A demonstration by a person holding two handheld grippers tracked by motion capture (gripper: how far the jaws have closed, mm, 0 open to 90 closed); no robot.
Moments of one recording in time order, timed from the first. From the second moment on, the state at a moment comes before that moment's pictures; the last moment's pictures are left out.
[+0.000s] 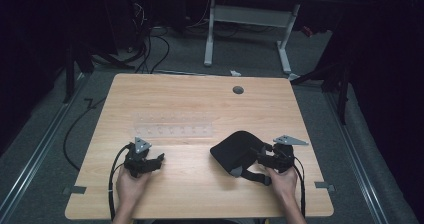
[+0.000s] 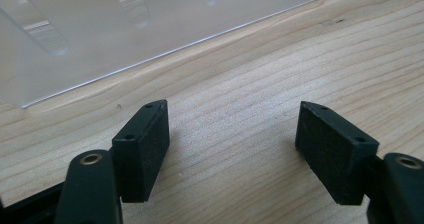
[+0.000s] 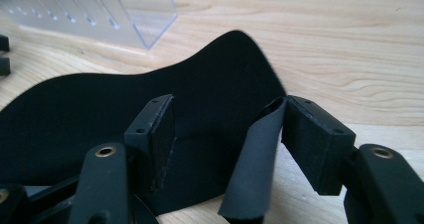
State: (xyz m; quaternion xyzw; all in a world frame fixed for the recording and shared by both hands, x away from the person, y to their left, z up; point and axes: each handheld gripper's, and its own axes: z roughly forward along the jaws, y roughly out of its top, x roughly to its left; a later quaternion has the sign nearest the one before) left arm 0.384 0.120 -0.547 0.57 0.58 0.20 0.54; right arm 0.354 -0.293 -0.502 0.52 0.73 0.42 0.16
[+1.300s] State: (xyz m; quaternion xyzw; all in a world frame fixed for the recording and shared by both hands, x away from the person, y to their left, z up) left arm 0.384 0.120 -0.547 0.57 0.58 0.20 0.54; right arm 0.353 -0.297 -0.523 0.46 0.76 0.46 0.06
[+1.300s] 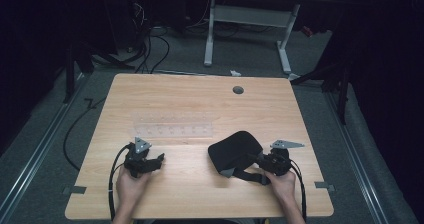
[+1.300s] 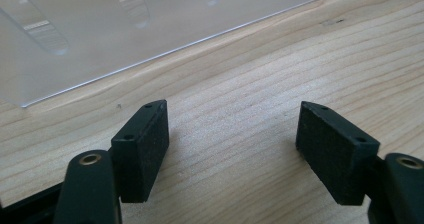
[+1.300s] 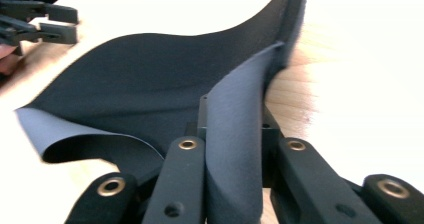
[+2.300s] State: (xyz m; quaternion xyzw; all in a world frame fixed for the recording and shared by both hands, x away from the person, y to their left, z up) left arm 0.382 0.117 -0.547 0.58 0.58 0.19 0.54; right arm 0.334 -0.291 -0.493 0.43 0.76 0.48 0.07
